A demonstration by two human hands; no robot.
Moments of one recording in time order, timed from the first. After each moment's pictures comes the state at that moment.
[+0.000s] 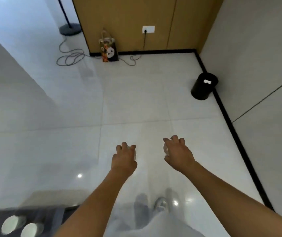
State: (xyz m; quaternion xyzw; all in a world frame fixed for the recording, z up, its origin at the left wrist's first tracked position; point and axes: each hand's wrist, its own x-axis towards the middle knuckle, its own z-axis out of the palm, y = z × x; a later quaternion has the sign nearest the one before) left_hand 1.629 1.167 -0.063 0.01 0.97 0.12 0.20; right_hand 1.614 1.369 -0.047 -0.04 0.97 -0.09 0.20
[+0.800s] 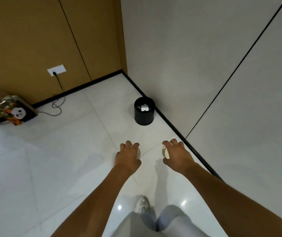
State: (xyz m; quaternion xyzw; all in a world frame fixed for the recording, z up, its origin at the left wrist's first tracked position) left_hand 1.175 1.552 -0.050 0.28 0.93 0.09 0.21; right_hand 1.269 1.735 -0.052 0.19 0.96 -0.16 0.15
